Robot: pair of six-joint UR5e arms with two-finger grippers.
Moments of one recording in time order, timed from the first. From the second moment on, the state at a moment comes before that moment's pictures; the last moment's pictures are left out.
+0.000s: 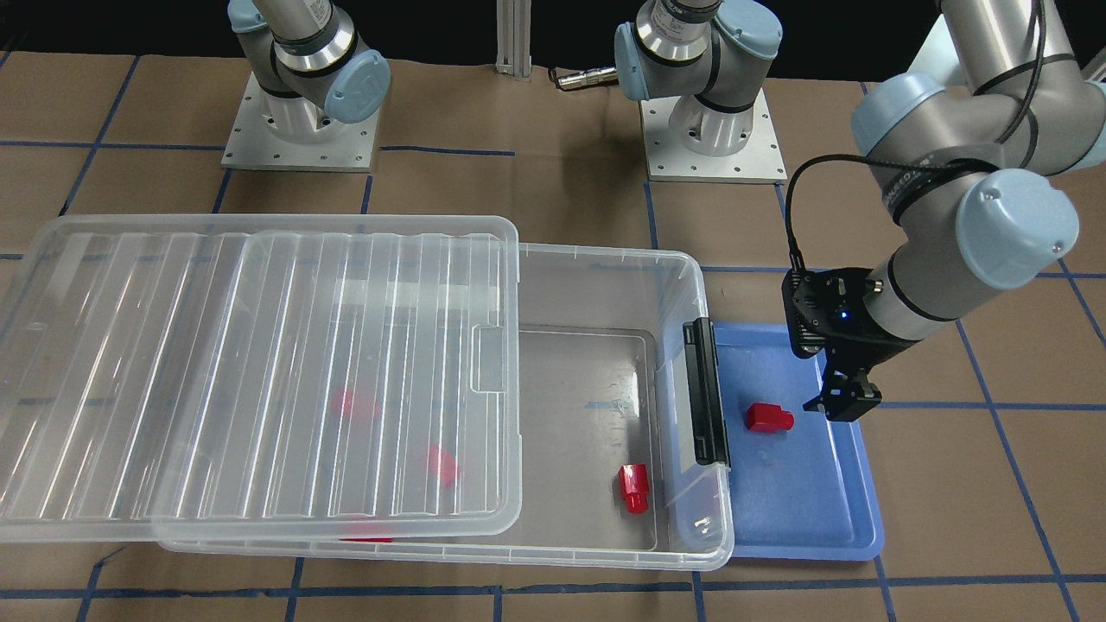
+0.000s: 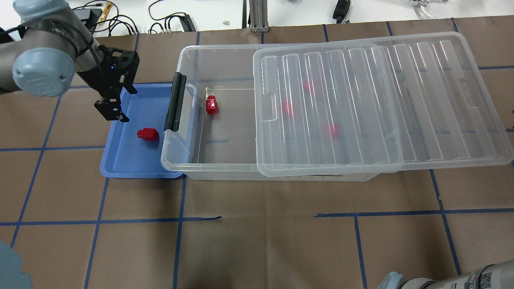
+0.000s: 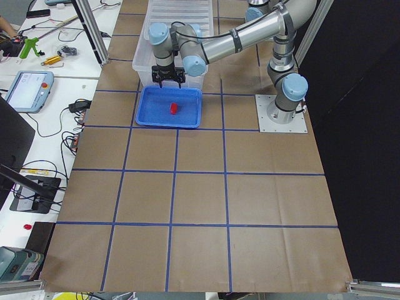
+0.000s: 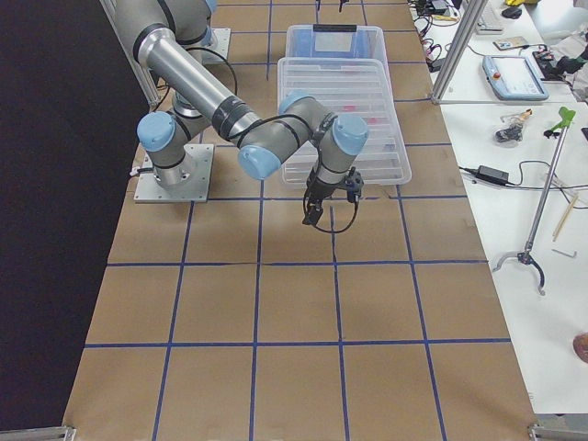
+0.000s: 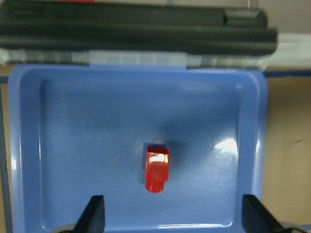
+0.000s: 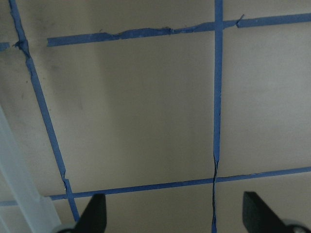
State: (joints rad) left arm -1.39 -1.80 -1.58 -1.41 1.52 1.74; right arm 0.88 -1.33 1.64 -1.69 -1.75 -0.57
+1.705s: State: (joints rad) left arm -1.59 -1.60 -1.50 -1.57 1.56 0.05; right arm 0.96 -1.39 1.75 -1.67 -1.59 -0.45
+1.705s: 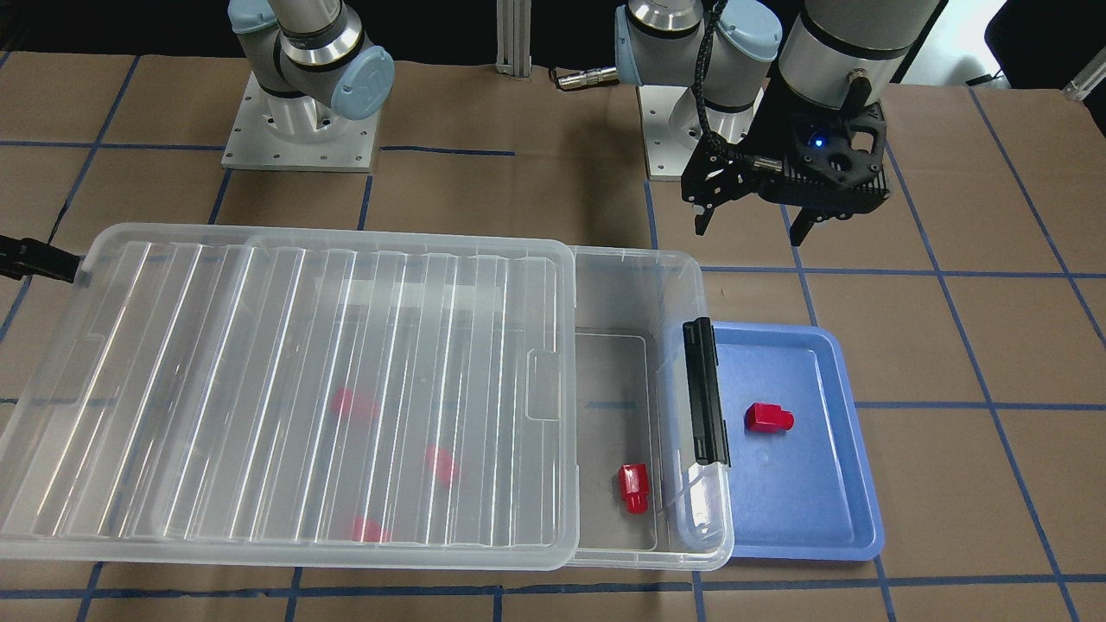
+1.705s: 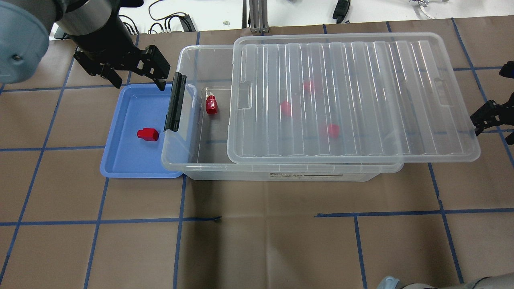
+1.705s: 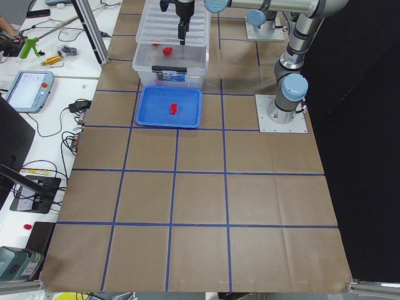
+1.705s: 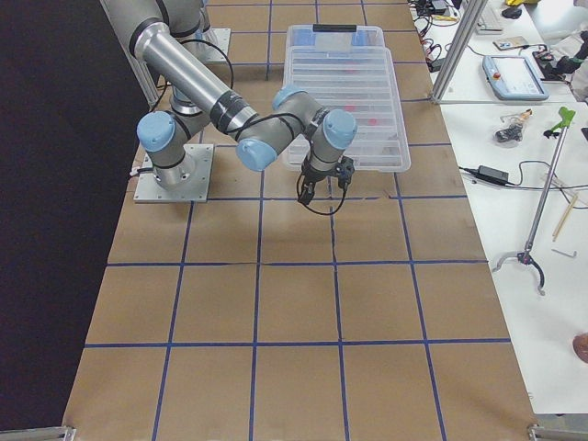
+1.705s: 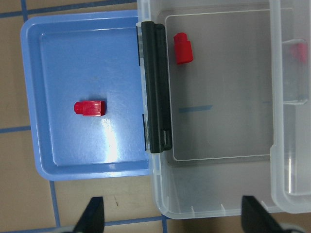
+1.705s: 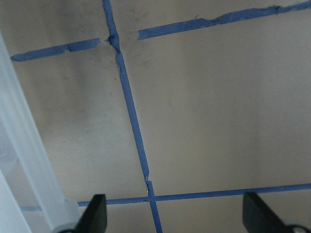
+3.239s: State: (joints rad) left arm -1.56 -1.57 -1.51 -1.59 1.56 -0.02; right arm 1.14 -1.41 1.75 -1.67 -1.60 -0.44
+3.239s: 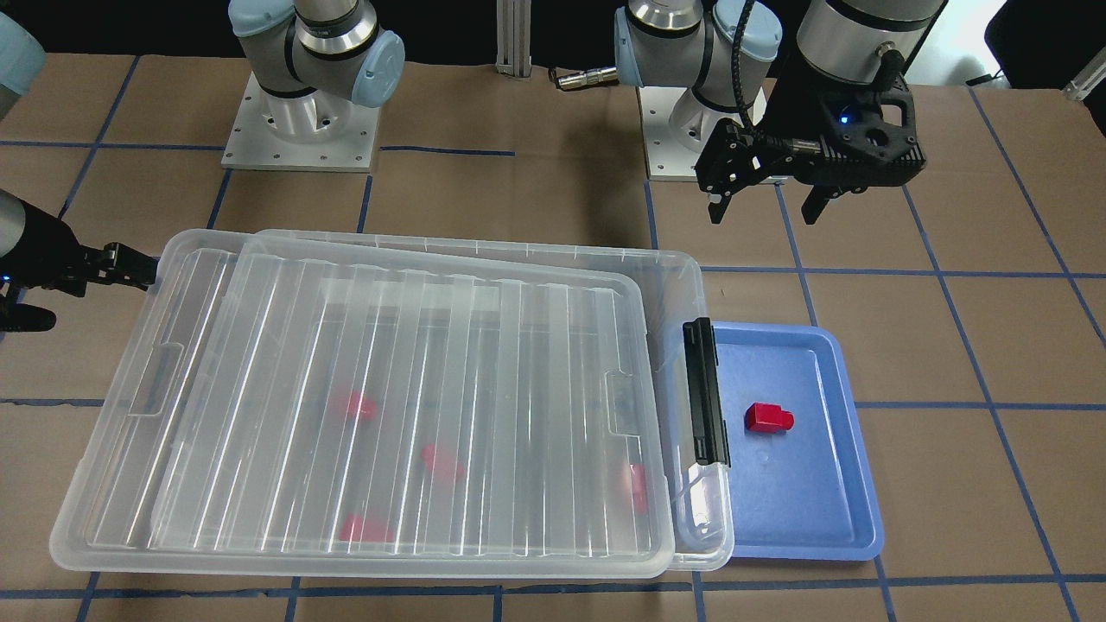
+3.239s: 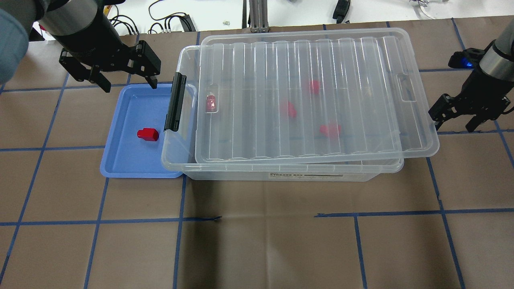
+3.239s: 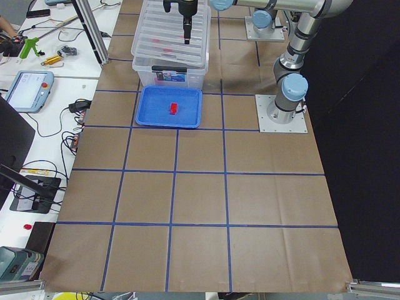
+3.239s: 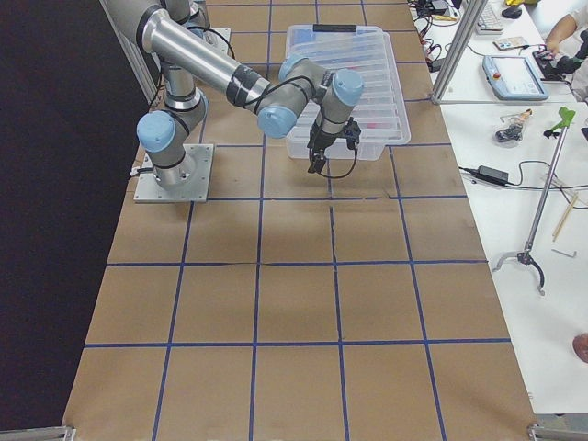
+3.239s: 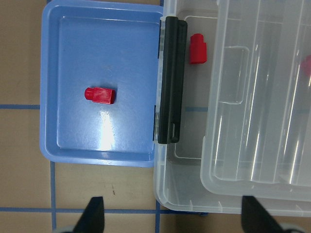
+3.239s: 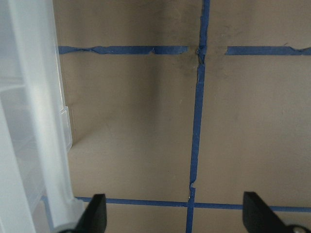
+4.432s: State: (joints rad) left arm -1.56 -1.57 -1.51 -1.58 1.56 -0.01; right arm 1.22 -1.48 1.57 -1.58 -1.65 -0.40
